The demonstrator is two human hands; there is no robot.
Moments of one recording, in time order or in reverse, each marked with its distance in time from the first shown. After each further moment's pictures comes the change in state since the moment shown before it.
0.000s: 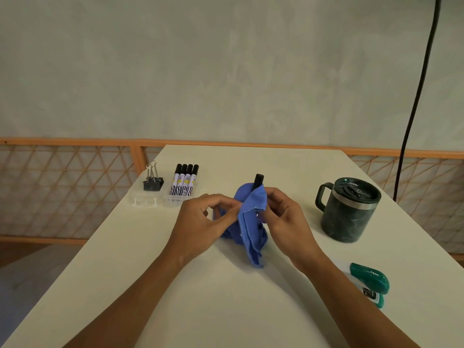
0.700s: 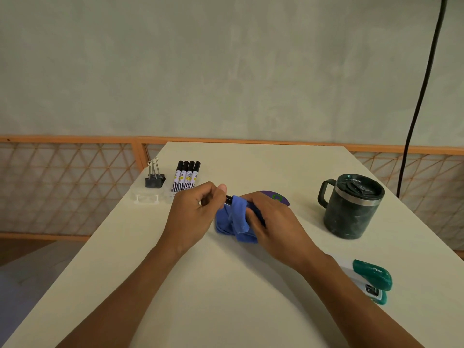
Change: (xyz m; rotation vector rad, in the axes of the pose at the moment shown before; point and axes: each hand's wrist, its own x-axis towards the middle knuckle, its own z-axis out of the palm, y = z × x) left_hand 0.010 -0.003 -0.012 0.118 0.125 0.033; right_hand 0.001 0.010 0.006 -0.658 -0.151 -0.300
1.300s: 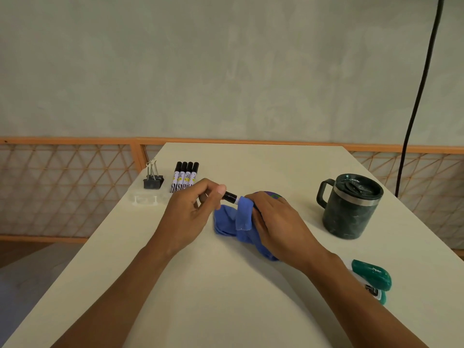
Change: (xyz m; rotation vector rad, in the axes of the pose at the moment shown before) left_hand 0.001 0.002 -0.010 0.011 -0.102 0.054; right_hand 0.000 0.001 -0.008 -0.064 -0.028 -0.050
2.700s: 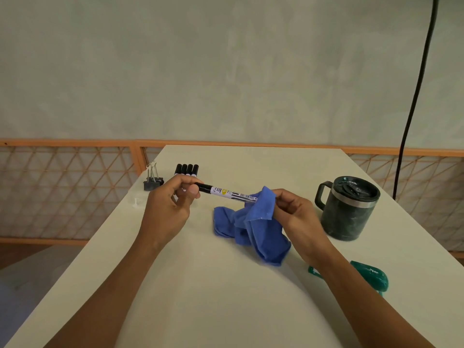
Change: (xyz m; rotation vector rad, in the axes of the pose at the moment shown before) left_hand 0.006 -0.035 -0.021 0.017 0.187 -0.045; right_hand -0.006 0.010 -0.015 0.849 0.172 0.391
